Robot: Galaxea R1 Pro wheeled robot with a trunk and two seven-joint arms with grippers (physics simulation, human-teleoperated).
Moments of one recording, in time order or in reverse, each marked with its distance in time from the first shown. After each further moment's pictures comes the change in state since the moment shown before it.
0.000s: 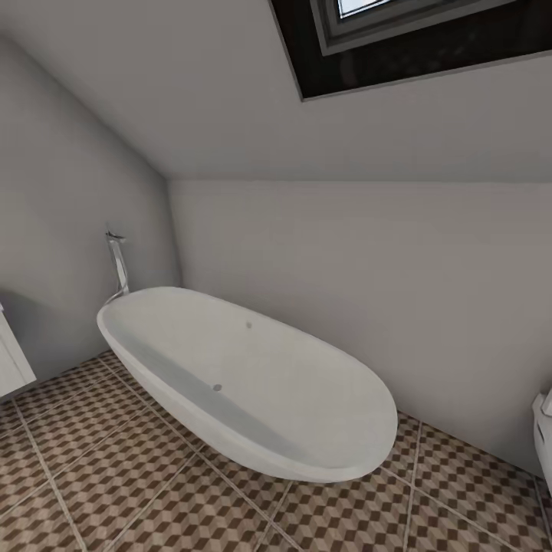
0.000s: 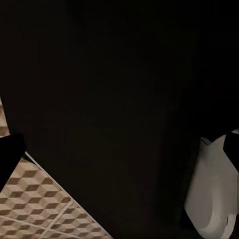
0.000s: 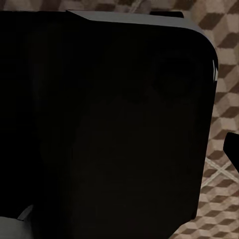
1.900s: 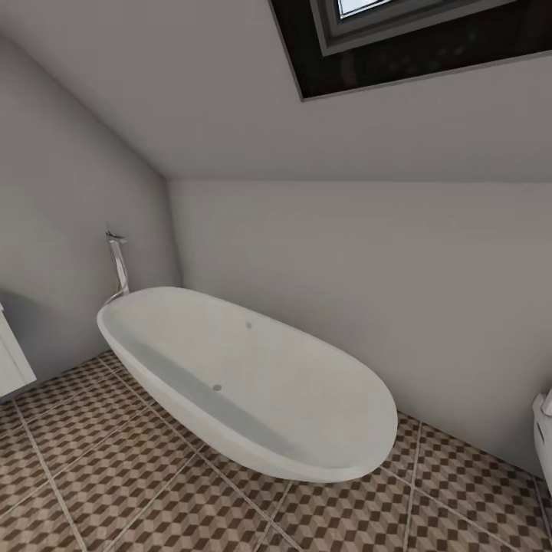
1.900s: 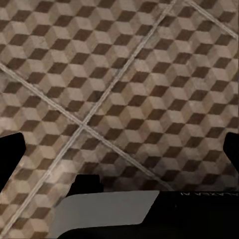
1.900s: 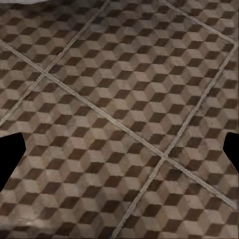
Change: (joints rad) left arm -0.043 0.008 0.002 -0.619 -0.003 0.105 0.044; right arm -0.049 -0.041 -0.001 -0.602 0.019 -0.020 0.002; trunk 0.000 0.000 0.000
